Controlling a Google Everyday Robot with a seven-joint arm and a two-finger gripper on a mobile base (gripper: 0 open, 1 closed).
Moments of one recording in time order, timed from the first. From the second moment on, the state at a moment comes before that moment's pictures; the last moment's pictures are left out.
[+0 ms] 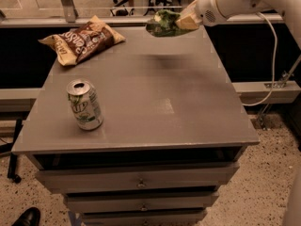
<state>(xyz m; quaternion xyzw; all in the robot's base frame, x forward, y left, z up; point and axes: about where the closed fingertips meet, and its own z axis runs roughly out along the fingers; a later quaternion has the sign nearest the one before) 0.743 -0.120 0.971 -0.50 0.72 0.07 0.47</state>
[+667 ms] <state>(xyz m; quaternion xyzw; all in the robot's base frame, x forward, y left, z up) 0.706 -0.092 0.963 -0.55 0.68 0.09 0.48</state>
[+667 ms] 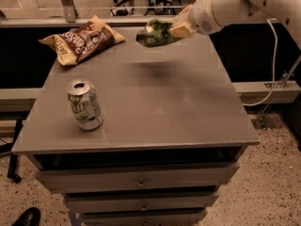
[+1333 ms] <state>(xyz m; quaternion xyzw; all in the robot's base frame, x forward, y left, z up) 0.633 -0.063 0.958 -0.58 0.62 0.10 0.52</state>
